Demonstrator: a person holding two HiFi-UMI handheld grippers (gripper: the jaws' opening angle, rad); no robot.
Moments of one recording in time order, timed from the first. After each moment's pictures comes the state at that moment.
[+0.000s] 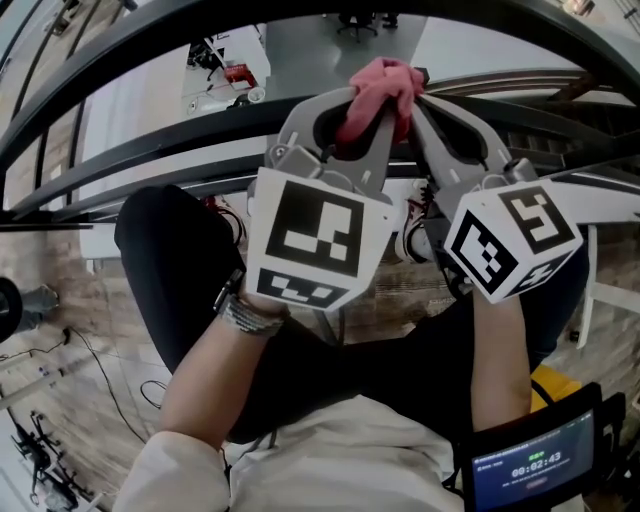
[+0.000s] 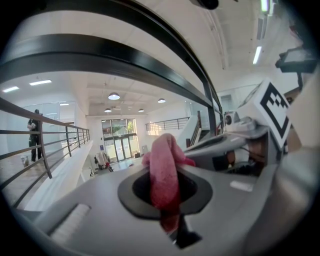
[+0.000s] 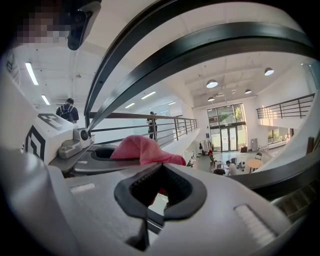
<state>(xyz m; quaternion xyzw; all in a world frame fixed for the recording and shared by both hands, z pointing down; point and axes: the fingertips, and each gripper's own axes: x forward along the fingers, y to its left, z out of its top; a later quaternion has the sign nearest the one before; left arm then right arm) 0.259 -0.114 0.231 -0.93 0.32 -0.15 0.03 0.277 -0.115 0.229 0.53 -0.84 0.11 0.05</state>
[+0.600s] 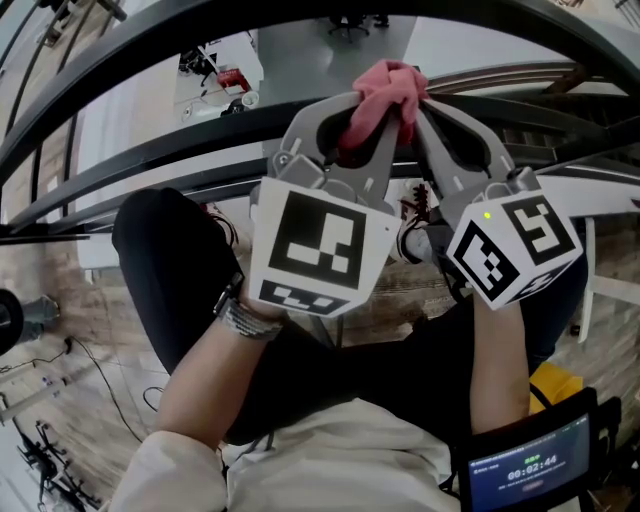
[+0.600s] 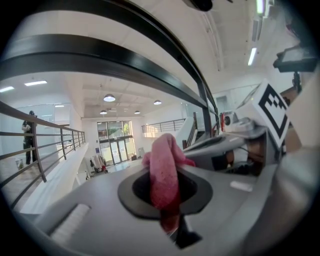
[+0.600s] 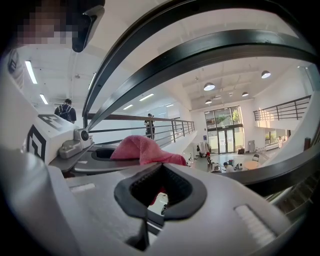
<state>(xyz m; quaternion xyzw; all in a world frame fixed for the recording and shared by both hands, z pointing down) 0.281 -0.106 0.231 -0.94 0.30 -0.15 0.05 0.299 -0.108 0.230 0.54 -0.83 0.11 0.05</state>
